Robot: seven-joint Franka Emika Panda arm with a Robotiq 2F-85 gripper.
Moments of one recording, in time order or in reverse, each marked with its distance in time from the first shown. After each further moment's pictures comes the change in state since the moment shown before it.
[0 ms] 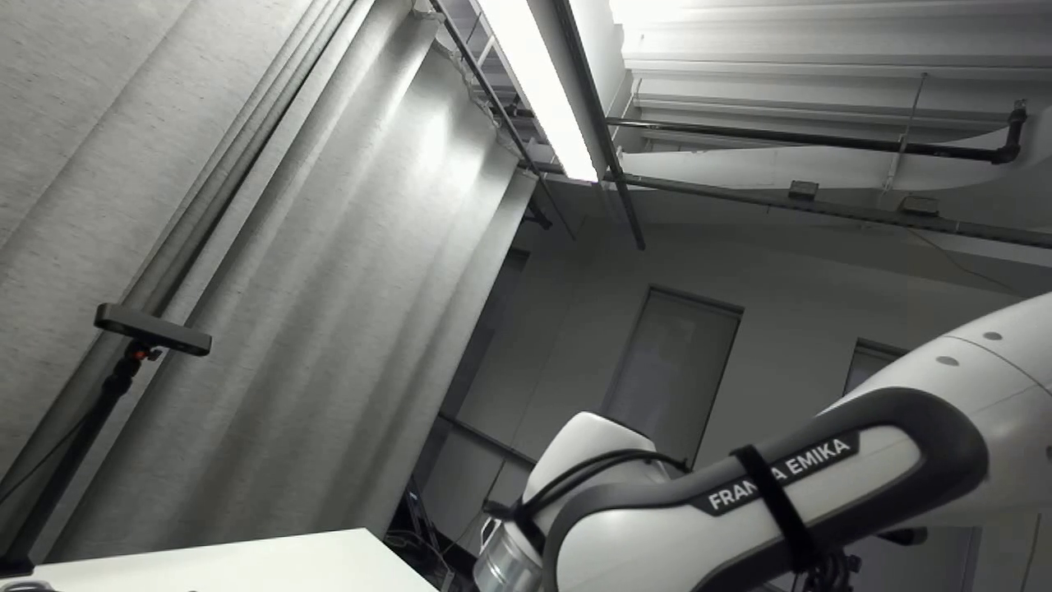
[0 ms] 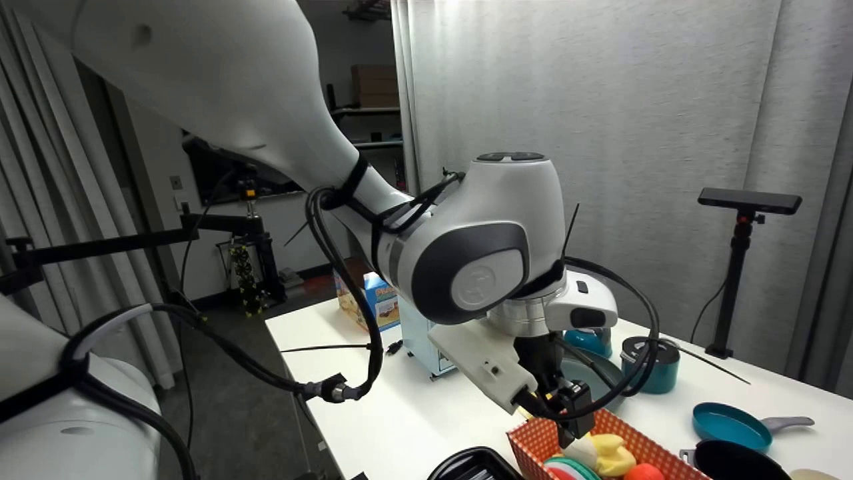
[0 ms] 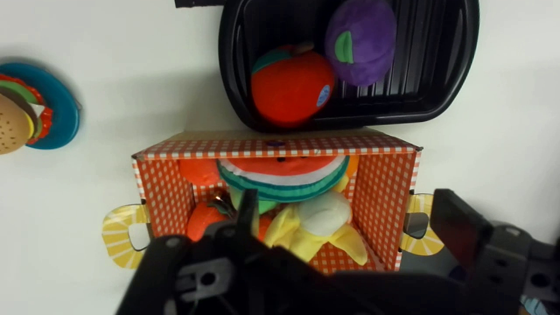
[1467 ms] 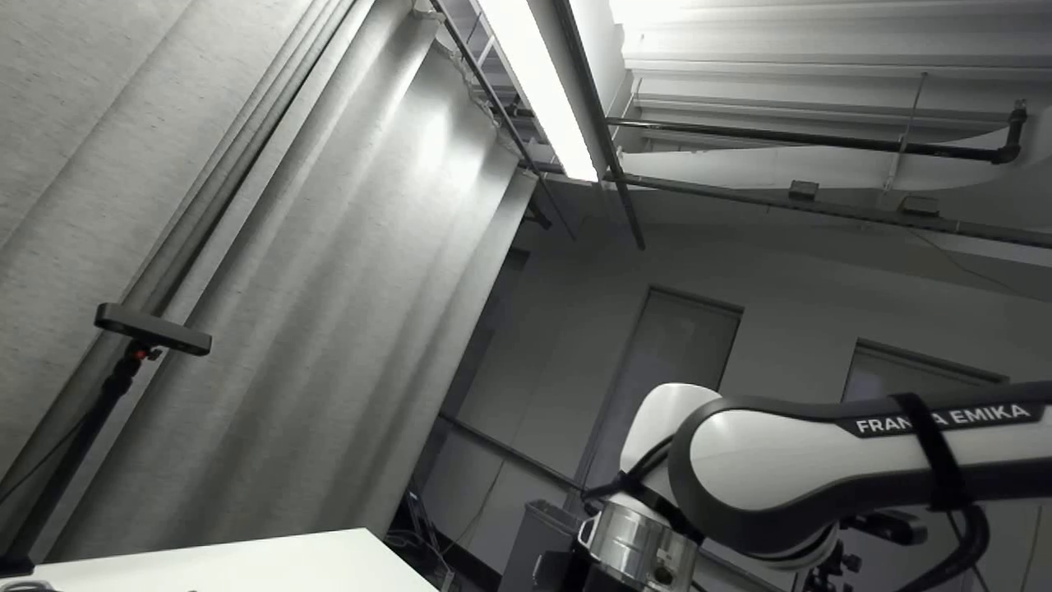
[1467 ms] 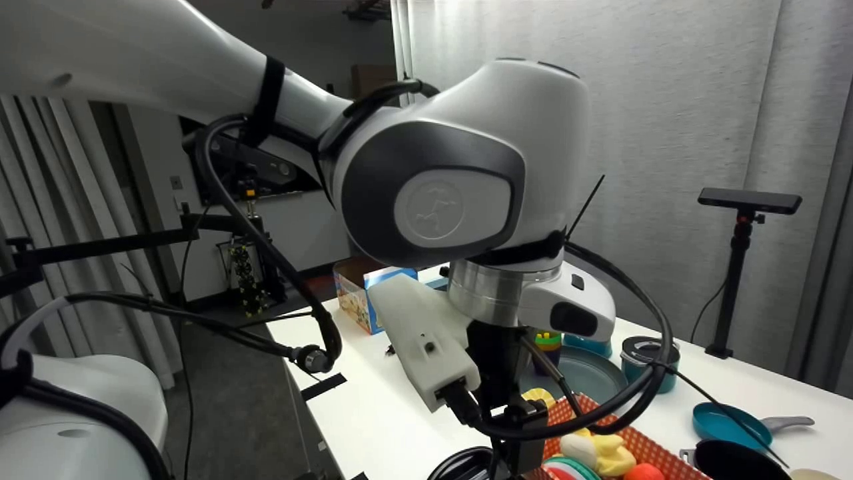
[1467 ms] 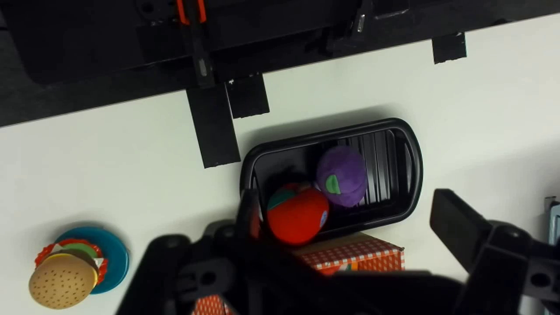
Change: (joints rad) arm -0.073 -0.350 -0.096 -0.034 -0.001 -0.578 0.000
